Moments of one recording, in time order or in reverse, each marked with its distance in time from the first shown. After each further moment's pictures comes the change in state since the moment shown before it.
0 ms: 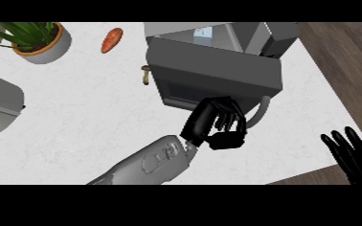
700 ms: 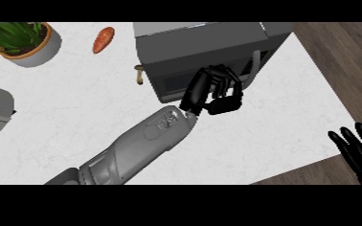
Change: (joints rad) left arm -0.183 -0.004 0.094 0.175 0.218 0.000 -0.074; right arm -0.007 -0.032 -0.013 -0.086 -0.081 -0.043 0.092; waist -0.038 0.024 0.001
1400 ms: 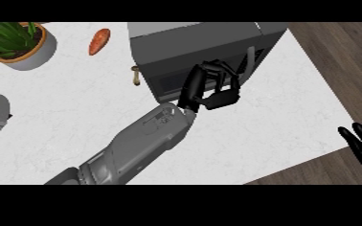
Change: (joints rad) left arm -0.003 0.000 0.027 0.015 0.165 -0.013 -0.087; right arm -0.028 -0.035 -0.027 -0.036 -0.081 -0.008 0.040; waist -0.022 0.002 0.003
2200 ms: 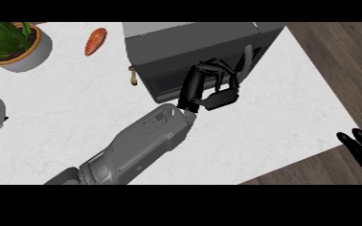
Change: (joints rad) left arm -0.001 0.000 -0.023 0.013 0.078 0.046 -0.135; right arm -0.017 -0.053 0.015 -0.041 -0.072 0.057 0.029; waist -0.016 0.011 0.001
